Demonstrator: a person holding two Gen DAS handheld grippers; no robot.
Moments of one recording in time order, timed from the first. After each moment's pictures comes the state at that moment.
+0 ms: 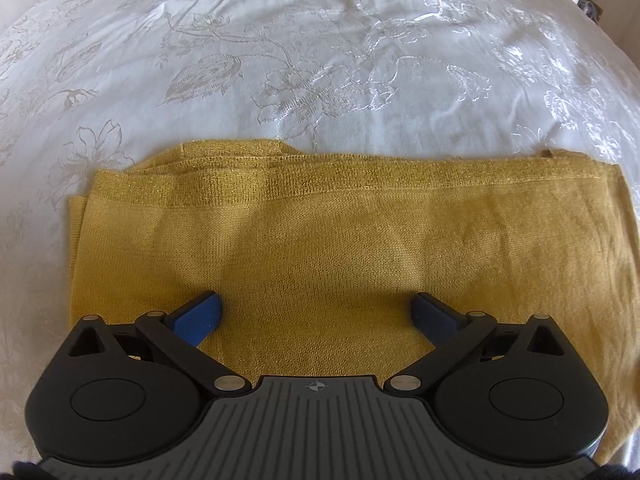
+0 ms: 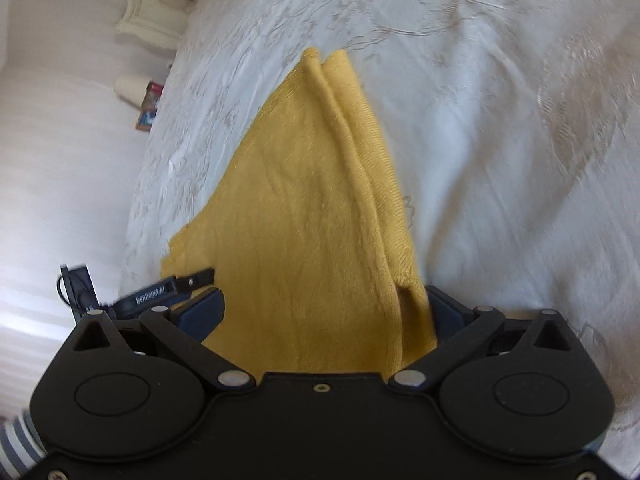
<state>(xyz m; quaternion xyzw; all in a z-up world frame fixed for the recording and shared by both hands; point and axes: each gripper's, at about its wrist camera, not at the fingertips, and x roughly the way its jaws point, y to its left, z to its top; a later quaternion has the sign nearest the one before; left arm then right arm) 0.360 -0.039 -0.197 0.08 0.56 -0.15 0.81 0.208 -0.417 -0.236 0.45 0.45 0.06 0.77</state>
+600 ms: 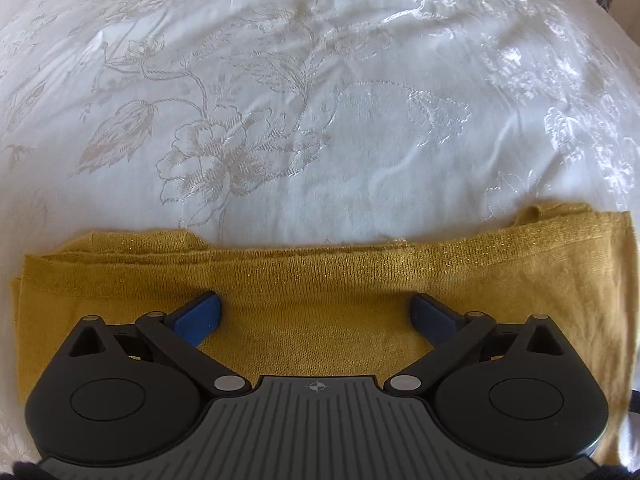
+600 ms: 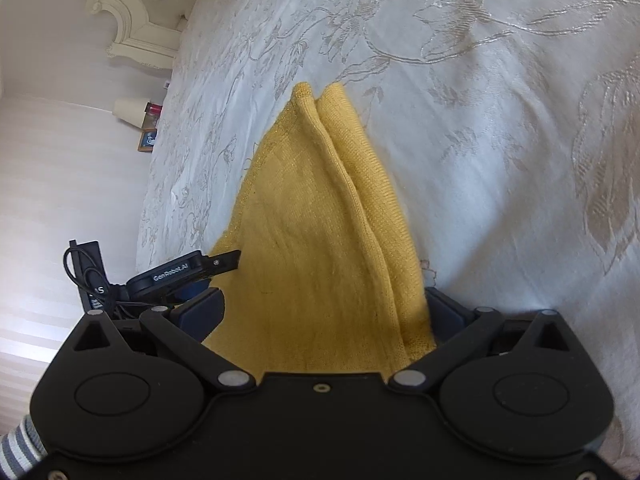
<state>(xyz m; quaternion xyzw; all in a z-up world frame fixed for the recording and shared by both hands) 0.401 -0.108 -0.199 0.09 0.57 -0.14 0.81 0.240 -0.421 -0.240 0.47 0.44 0.05 0.76</state>
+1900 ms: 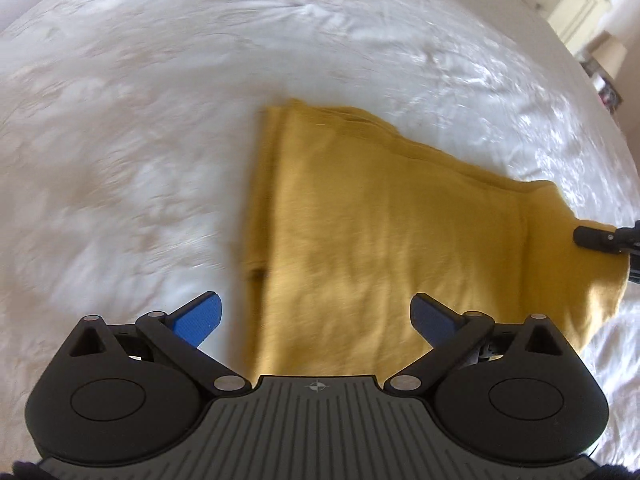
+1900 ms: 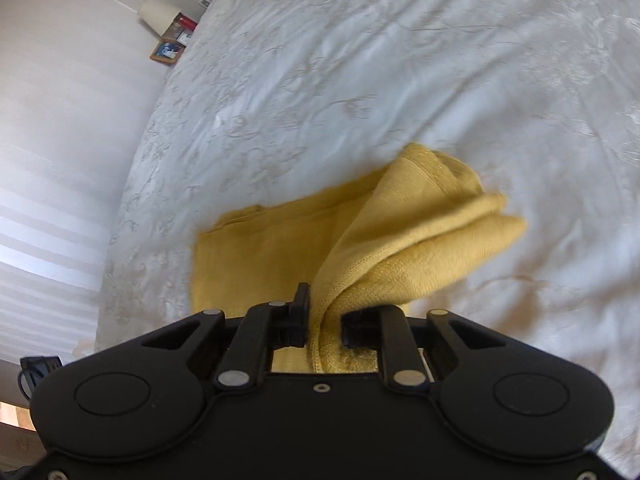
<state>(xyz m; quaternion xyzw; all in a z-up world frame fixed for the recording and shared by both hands) 0.276 0.095 -0.117 -0.06 0.55 -0.10 0.82 0.302 -0.305 -0.142 0.31 0.51 0.10 0.80</state>
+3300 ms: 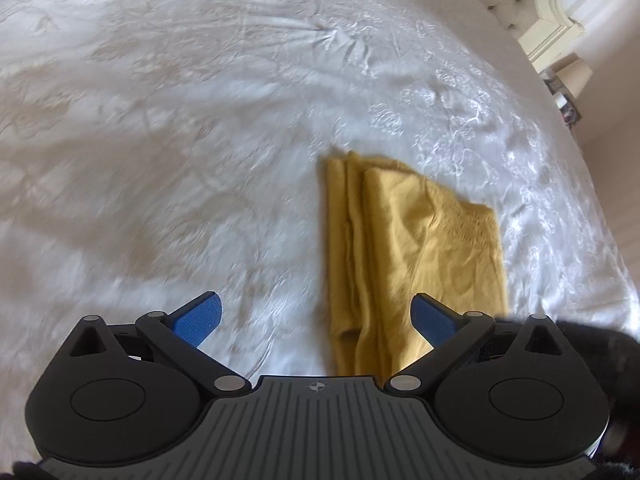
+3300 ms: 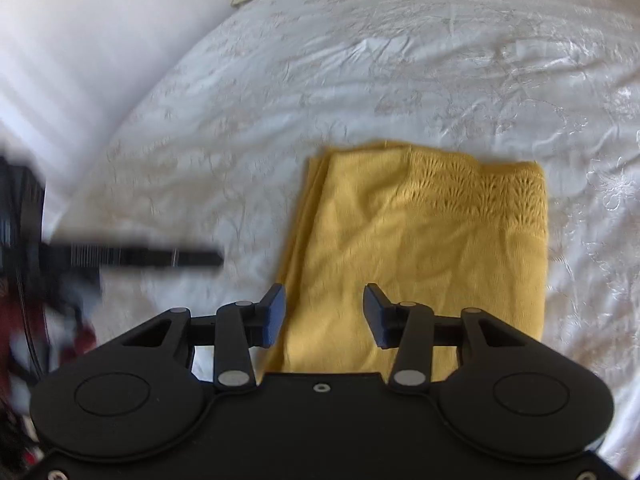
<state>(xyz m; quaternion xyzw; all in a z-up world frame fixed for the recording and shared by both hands) 0.337 0.181 -0.117 -0.11 0.55 -0.19 0.81 0.280 -0.076 -0.132 0.08 0.51 0.14 0.85</state>
